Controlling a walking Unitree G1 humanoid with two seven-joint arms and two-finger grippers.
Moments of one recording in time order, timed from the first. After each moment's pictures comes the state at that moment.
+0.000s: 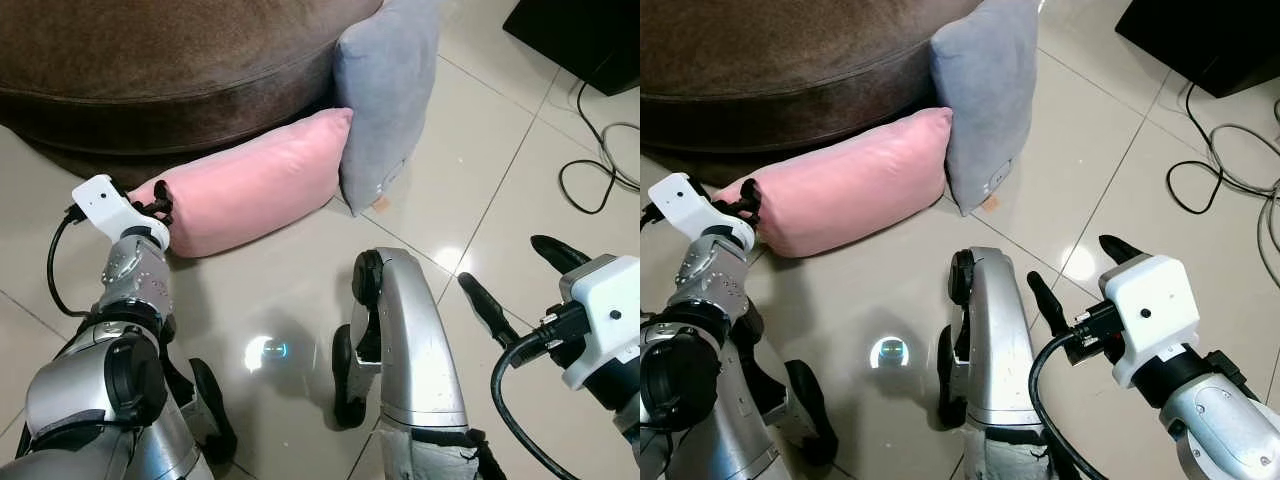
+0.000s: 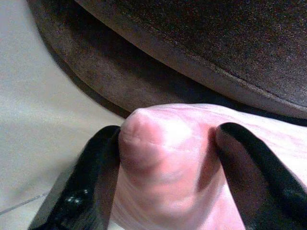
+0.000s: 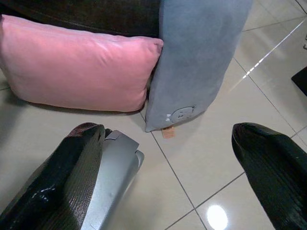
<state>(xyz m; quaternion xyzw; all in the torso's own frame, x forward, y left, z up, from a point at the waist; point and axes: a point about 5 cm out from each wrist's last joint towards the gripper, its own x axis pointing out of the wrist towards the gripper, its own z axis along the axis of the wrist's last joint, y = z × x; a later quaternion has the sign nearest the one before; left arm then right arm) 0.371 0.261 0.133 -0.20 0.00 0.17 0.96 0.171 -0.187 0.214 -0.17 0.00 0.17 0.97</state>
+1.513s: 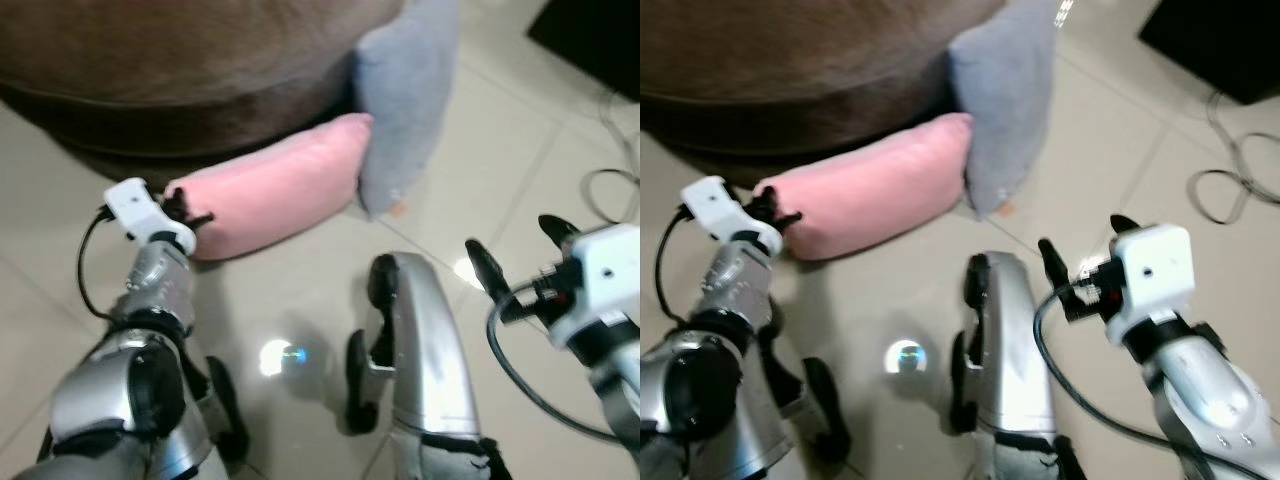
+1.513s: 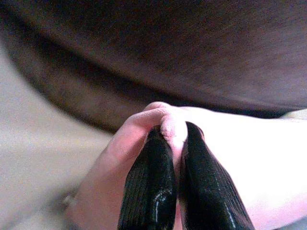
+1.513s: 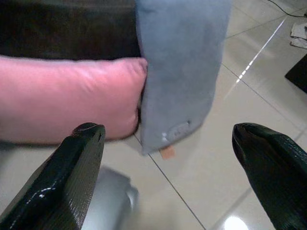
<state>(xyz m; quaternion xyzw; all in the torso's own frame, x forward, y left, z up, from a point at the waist) 0.373 0.219 0.126 -0.17 -0.03 0.06 0.98 0.211 -0.192 0.207 -0.10 -0.02 0.11 0.99</state>
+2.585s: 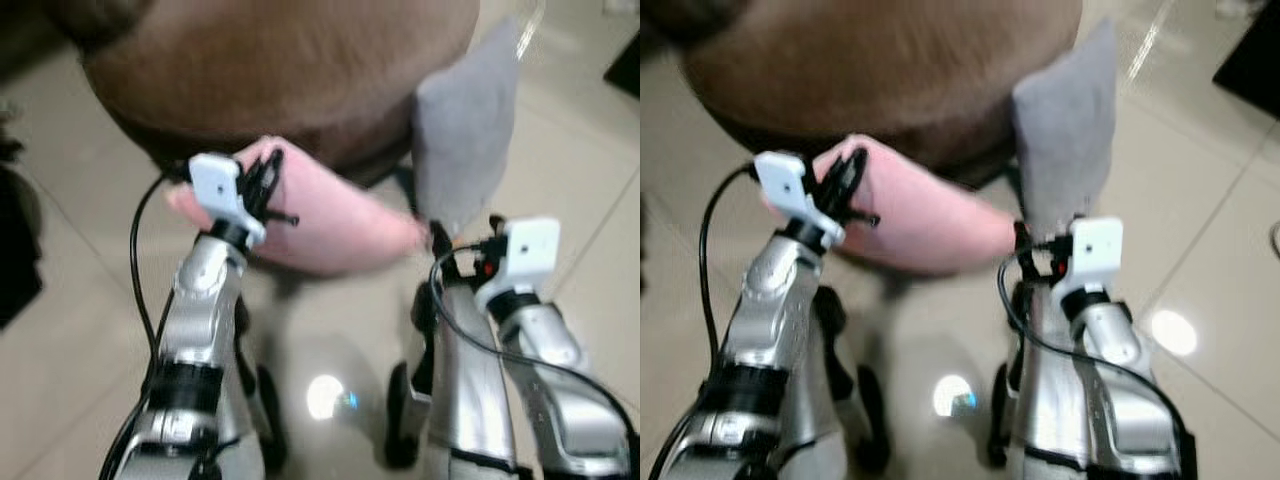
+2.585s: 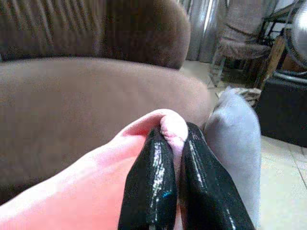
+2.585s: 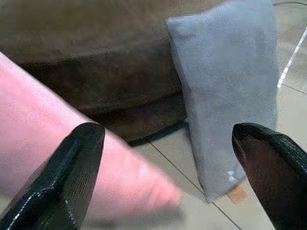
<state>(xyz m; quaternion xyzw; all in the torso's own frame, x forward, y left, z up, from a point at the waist) 0.332 0.124 0.190 -0.05 -0.18 -0.20 0.96 0.270 -0.170 0.149 -0.01 -0.02 0.06 1.00</state>
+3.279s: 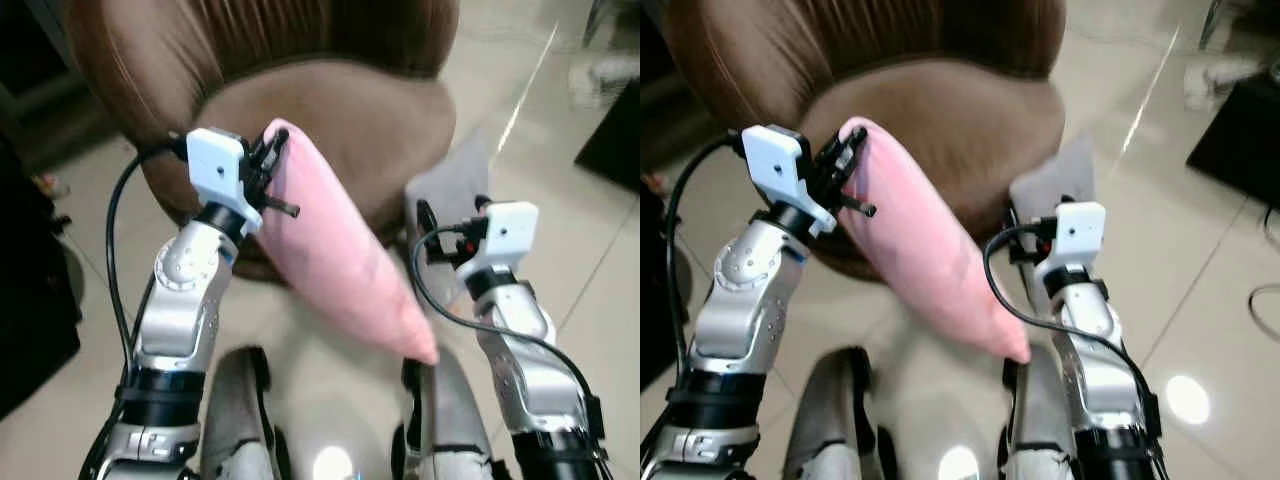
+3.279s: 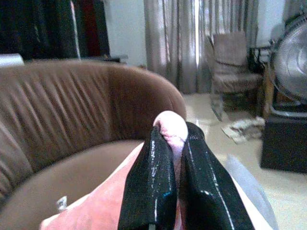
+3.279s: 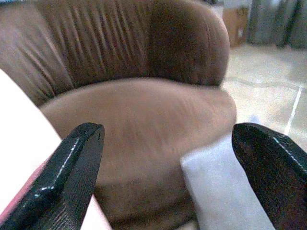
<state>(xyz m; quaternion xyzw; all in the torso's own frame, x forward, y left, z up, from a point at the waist) 0.319 0.127 0.226 0.02 -0.20 -0.20 0.96 0.301 -0.156 0.153 0.01 -0.08 0.07 0.99</state>
